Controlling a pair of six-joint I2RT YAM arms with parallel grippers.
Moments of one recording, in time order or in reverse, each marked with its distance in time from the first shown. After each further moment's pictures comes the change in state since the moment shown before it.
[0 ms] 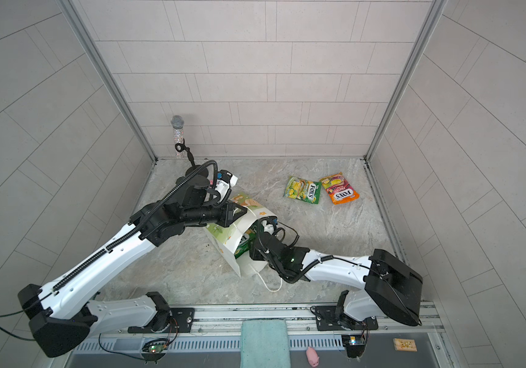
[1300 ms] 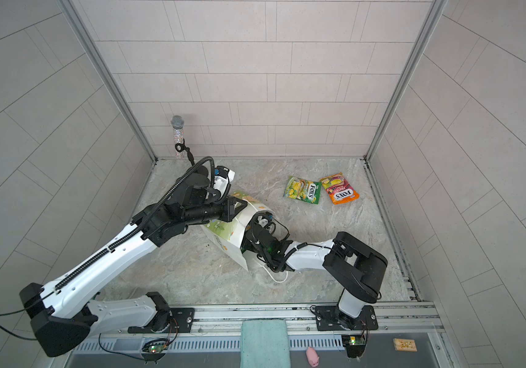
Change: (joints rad) left arm 0.000 0.003 -0.016 0.086 -0.076 -0.058; right arm -0.077 0.276 0.068 0.279 -0.078 0.188
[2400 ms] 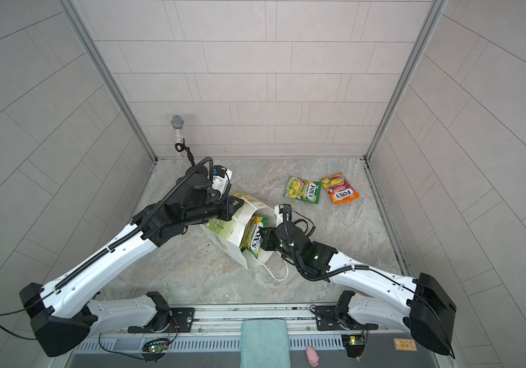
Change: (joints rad) left arm 0.000 -0.002 -0.005 -0.022 -0.103 0.018; right arm -0.034 -0.617 -0.080 -0.400 -0.036 -0.325
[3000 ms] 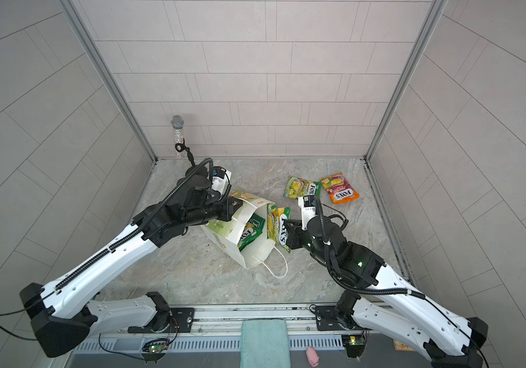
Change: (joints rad) left arm 0.000 -0.003 -0.011 0.000 -0.022 0.000; right arm -0.070 -0.298 0.222 -0.488 0.078 -0.238
